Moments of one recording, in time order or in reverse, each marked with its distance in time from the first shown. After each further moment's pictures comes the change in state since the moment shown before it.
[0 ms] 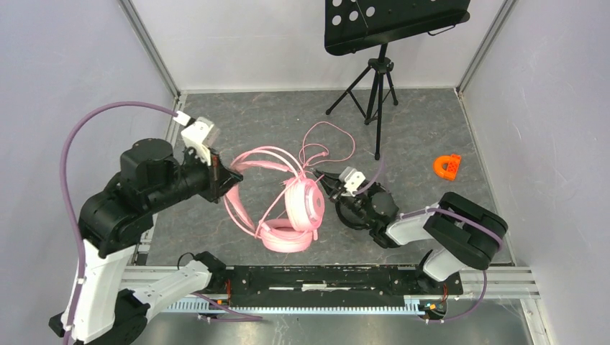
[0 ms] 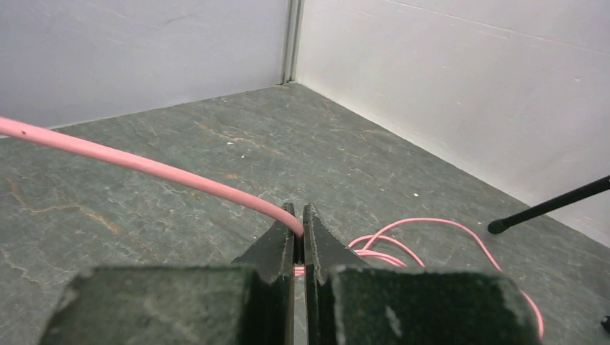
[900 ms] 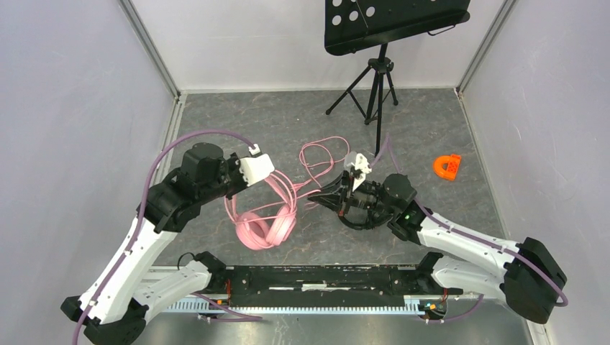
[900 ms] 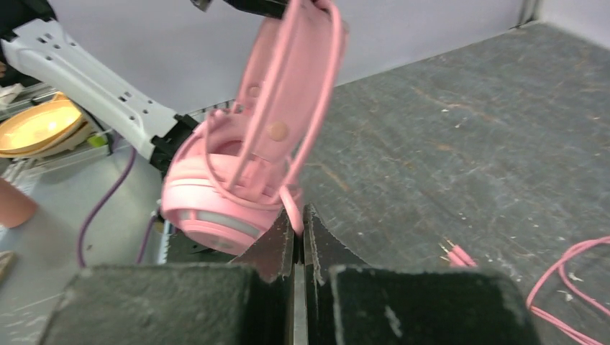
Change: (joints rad) left arm -0.002 -0.027 -0.459 0.272 -0.082 0.874; right arm -0.063 -0.521 0.131 -0.804 -0.525 0.442
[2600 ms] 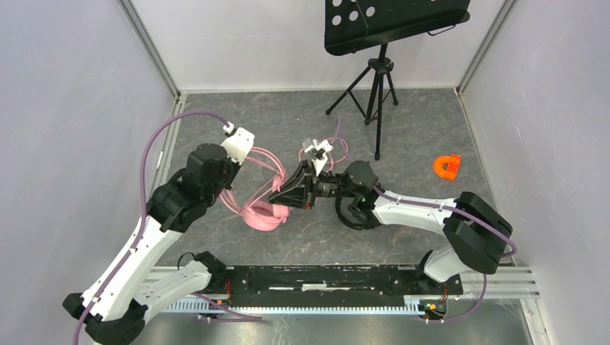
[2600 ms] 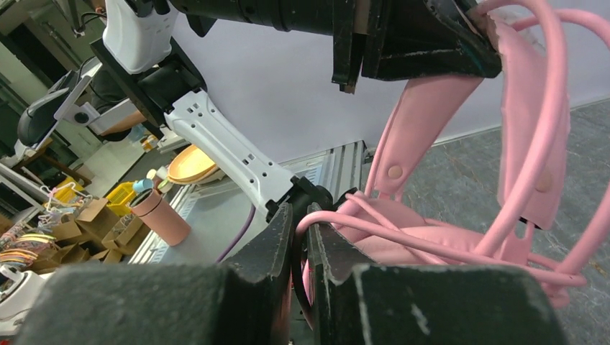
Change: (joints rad) left arm -0.011 -0.001 -0.073 0.130 -0.486 -0.371; right arm 0.105 0.456 0.288 0.372 -0.209 0.395
